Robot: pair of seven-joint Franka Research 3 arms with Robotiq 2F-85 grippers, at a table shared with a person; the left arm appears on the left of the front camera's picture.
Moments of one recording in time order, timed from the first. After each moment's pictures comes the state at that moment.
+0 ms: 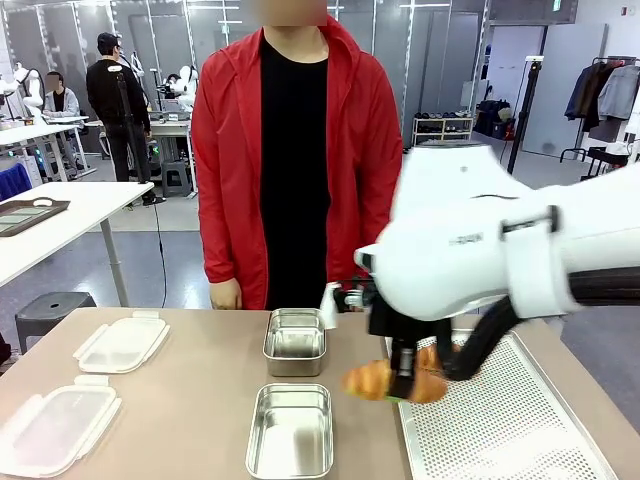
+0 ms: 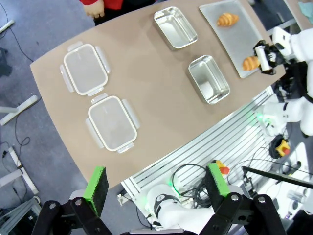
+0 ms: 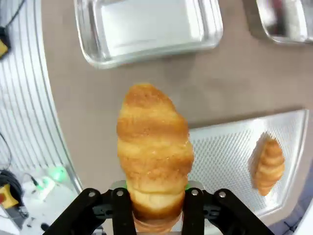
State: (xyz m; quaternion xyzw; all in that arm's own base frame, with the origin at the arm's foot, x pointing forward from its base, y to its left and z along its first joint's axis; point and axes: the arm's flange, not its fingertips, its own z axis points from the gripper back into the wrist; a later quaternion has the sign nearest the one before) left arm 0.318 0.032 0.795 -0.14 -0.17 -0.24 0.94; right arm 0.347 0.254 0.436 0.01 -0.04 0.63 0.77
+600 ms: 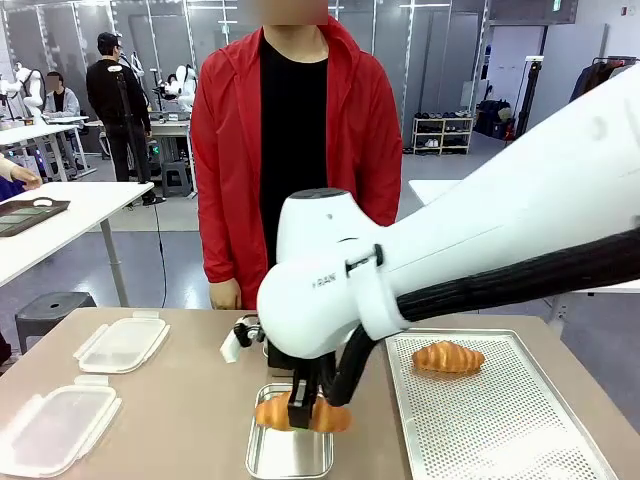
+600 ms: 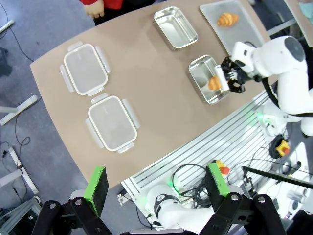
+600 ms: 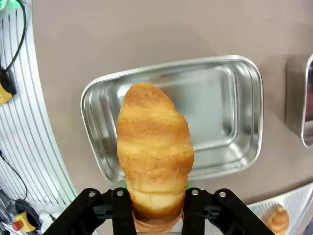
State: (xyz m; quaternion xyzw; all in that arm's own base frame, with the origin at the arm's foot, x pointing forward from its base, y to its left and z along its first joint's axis) left arm 0.318 0.032 0.795 -0.14 -0.17 -0.24 0.94; right arm 0.359 0.385 0.374 0.03 -0.01 0.63 0.77
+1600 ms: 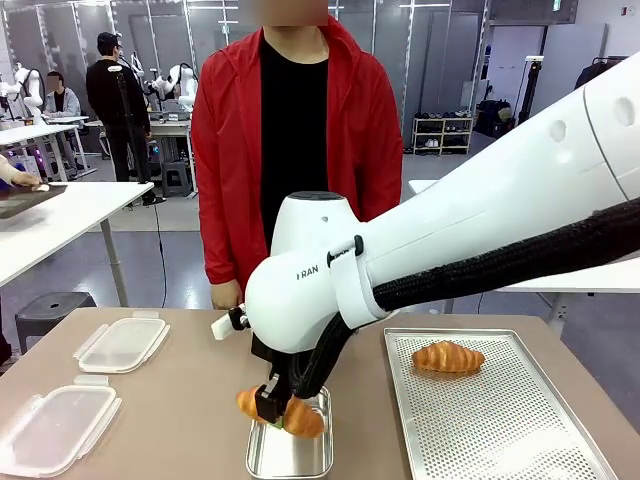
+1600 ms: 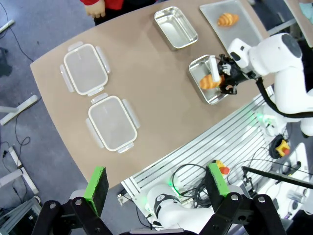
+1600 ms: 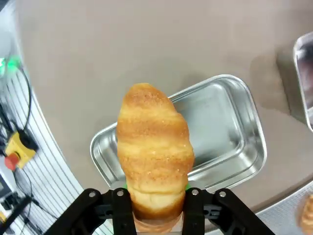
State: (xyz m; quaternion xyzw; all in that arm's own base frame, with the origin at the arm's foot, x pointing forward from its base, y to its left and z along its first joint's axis) left arm 0.318 0.032 0.795 -0.14 -0.17 -0.24 0.94; right arm 0.363 0.396 0.376 0.08 -0.03 0.49 0.87
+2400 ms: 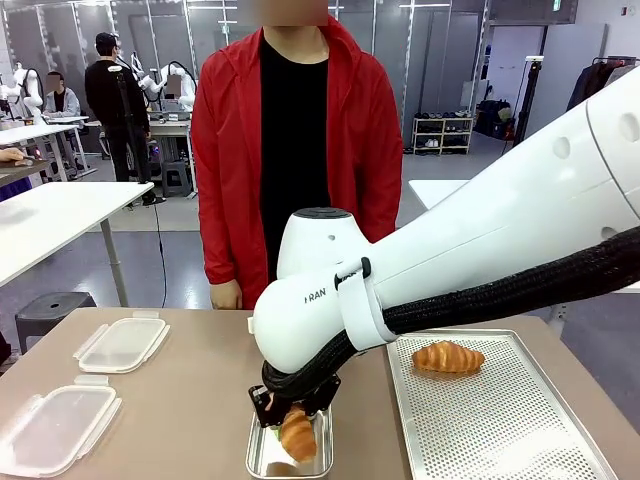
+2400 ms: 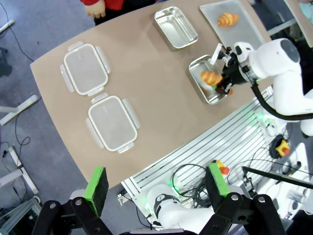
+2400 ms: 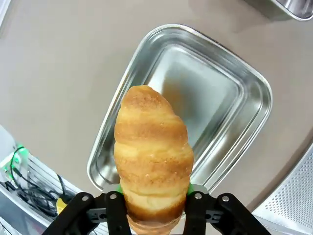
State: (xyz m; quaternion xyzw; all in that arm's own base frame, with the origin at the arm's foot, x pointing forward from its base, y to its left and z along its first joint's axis) left arm 0.318 0.032 0.795 -0.14 -0.17 -0.24 0.94; right arm 0.358 0.383 0.356 0.08 0.00 0.22 0.97
